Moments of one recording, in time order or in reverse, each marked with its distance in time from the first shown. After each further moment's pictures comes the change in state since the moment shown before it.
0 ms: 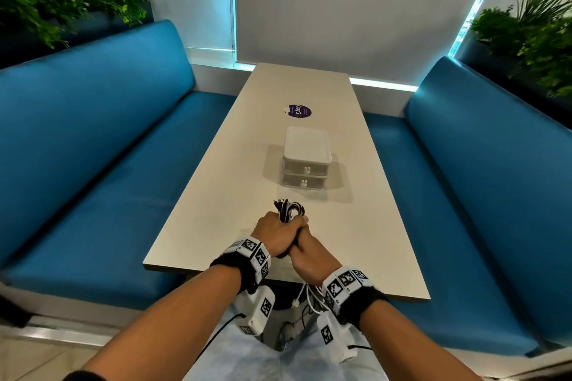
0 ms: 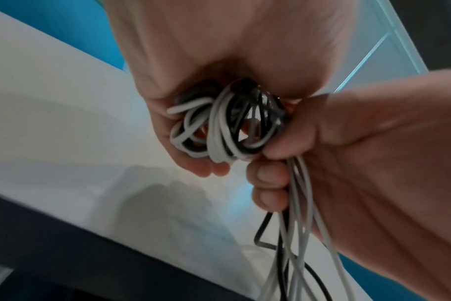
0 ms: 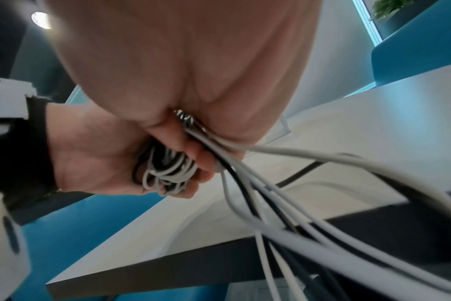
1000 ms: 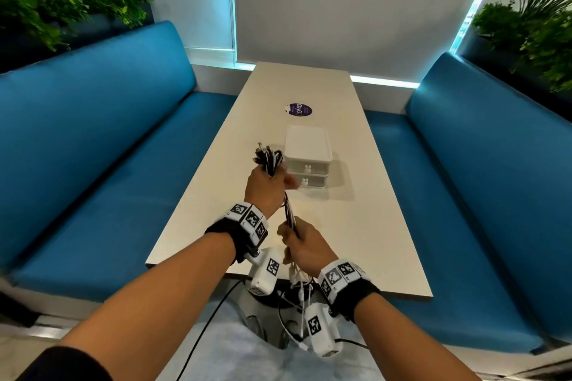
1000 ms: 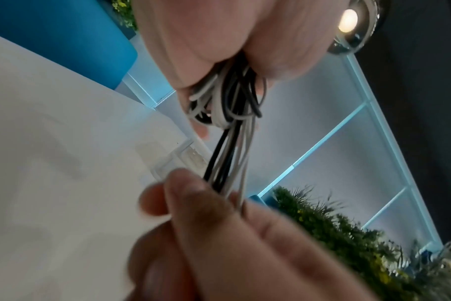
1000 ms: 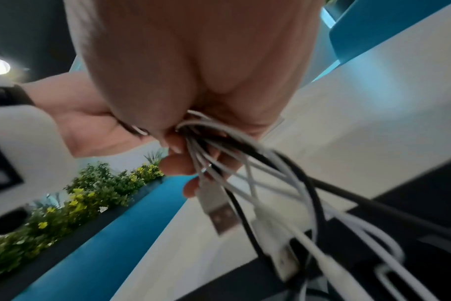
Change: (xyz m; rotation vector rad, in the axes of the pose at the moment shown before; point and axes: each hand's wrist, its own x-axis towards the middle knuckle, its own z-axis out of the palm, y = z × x) left_hand 0.017 0.056 -0.038 -0.363 0.230 0.179; right_hand 0.007 -0.005 0.005 0.281 0.080 0.118
